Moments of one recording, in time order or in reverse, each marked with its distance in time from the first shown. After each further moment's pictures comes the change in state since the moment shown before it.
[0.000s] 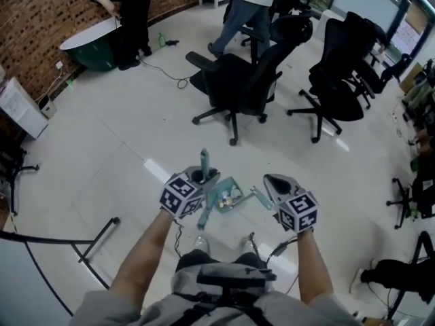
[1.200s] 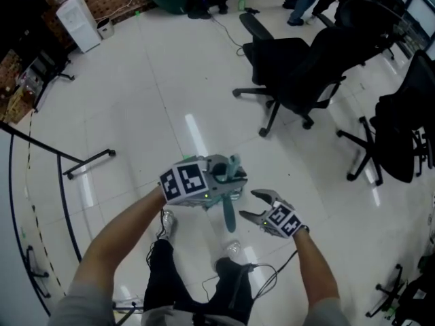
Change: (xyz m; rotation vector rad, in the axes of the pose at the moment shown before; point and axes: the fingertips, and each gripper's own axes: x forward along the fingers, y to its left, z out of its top) left arm 0.190 -0.061 0.003 0.062 0.026 -0.038; right arm 0.084 -0.082 -0.249 -0.388 0.332 0.853
